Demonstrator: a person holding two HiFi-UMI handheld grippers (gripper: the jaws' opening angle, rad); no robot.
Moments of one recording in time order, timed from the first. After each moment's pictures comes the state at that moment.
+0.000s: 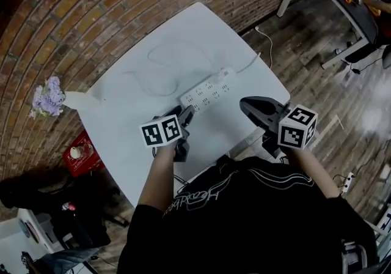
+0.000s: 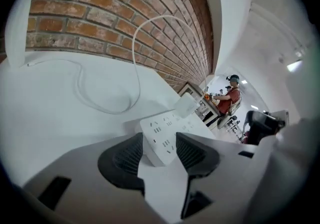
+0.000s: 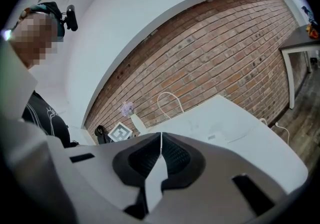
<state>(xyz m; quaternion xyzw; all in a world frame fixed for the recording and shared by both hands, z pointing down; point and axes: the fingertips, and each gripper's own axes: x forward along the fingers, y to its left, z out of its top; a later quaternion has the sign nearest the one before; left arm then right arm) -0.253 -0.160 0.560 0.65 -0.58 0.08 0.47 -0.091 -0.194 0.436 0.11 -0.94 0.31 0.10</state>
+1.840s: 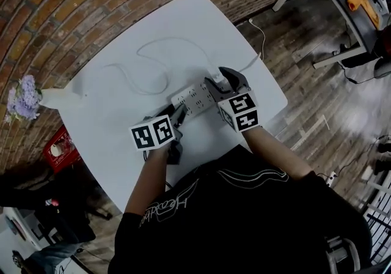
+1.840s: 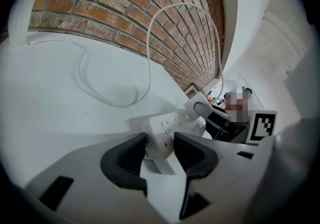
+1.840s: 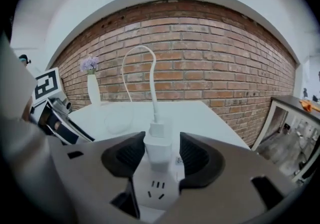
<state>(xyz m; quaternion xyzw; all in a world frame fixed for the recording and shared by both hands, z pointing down) -0.260 -0.177 0.590 0.63 -0.58 0.05 0.52 -0.188 -0.293 0.547 0.26 -0.93 0.09 0.24</state>
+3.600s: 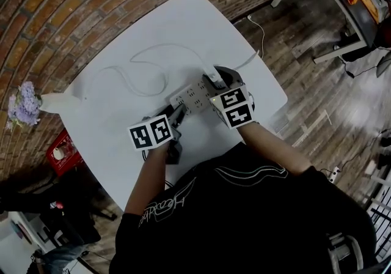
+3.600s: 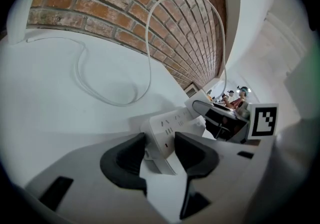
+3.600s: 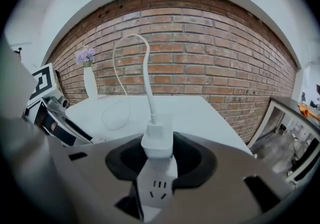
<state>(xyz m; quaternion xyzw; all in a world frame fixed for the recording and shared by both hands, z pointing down) -0.260 -0.178 0.593 0.63 -0.57 0.05 0.53 -0.194 -0.296 0.554 0.27 -0.91 0.09 0.29</state>
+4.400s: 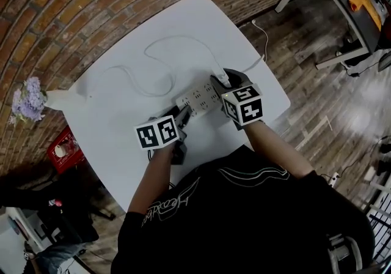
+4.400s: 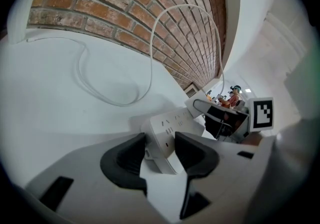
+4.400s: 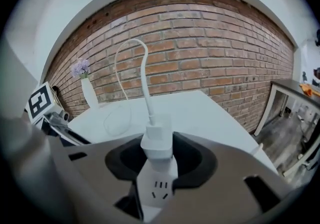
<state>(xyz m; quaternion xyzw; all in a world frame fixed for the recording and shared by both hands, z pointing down) -0.260 -0.176 0.594 0.63 -0.57 0.05 0.53 -0.189 -0.302 0.556 0.26 -0.91 0.17 0.27</state>
